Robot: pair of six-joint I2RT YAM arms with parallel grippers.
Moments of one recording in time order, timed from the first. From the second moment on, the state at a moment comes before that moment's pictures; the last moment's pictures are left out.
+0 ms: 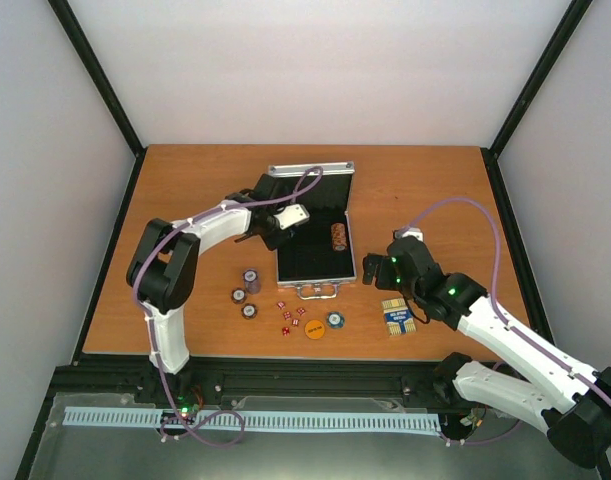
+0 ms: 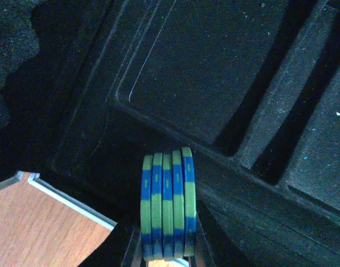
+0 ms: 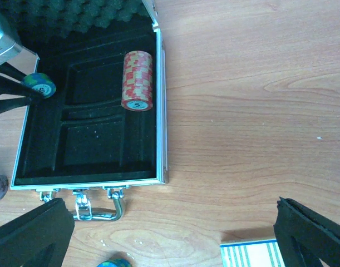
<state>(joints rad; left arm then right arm) -0.47 1.92 1.34 -0.55 0.12 0.52 0.69 0.92 0.75 -0.61 0.26 0.63</state>
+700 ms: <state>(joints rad) -0.47 1.98 1.37 -0.50 0.04 0.56 0.68 0.92 0.70 -0.61 0.25 0.63</state>
